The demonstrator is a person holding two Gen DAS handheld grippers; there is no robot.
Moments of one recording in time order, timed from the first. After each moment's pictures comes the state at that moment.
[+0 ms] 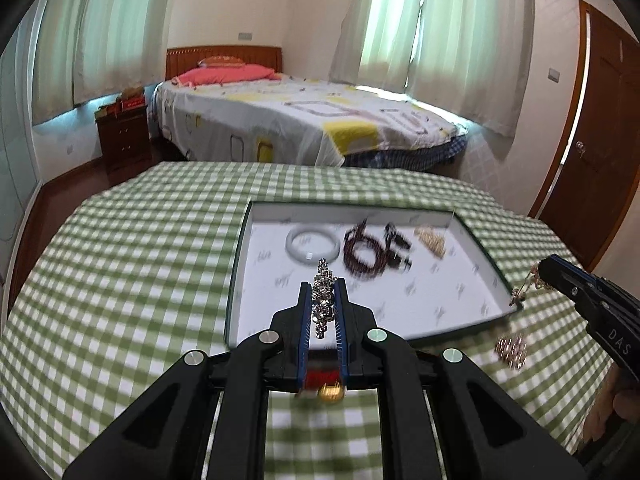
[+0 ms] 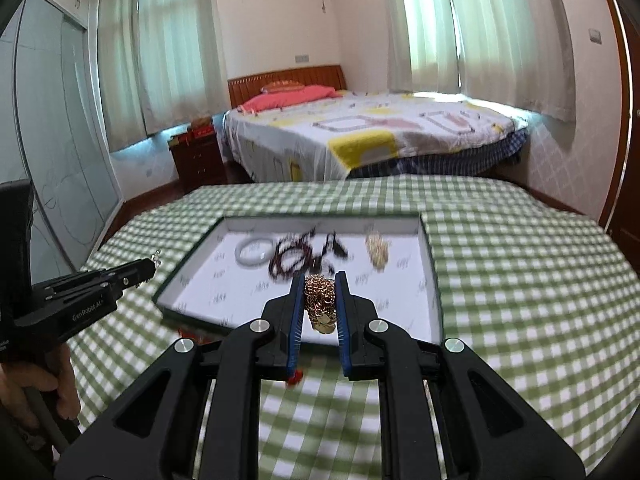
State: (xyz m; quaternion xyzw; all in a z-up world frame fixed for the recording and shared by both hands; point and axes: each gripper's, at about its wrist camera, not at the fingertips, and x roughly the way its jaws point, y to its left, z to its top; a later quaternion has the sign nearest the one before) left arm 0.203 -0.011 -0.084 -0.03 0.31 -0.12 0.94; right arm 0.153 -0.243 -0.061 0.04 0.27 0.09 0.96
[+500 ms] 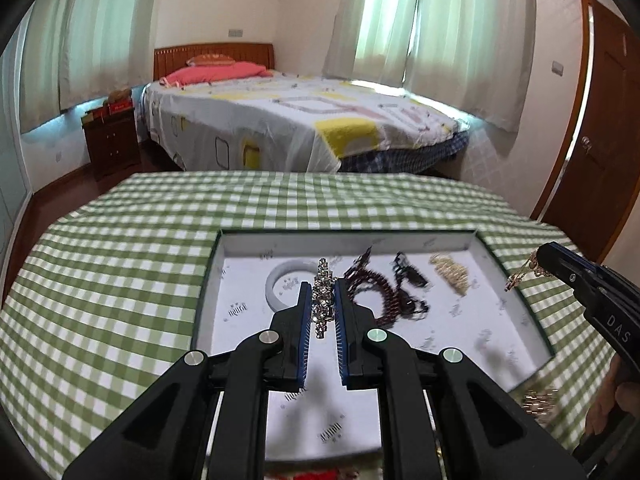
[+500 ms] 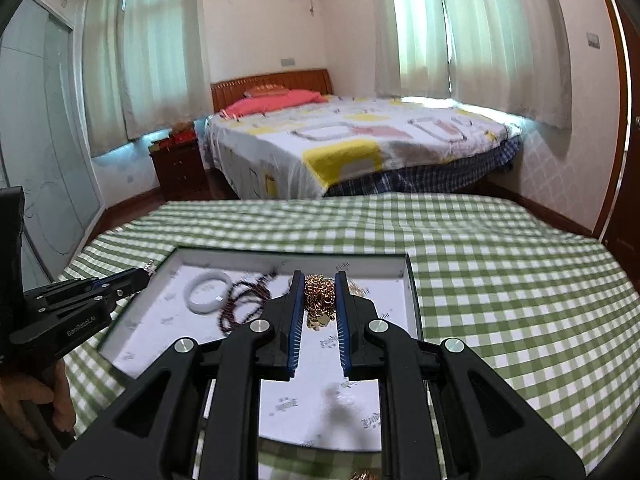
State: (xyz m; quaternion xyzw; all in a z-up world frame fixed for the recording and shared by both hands) left arm 0.288 -0.035 -0.112 -0.02 0.33 -0.12 0.94; right arm 0.245 -0.262 -0.094 0.04 0.29 0.07 0.95
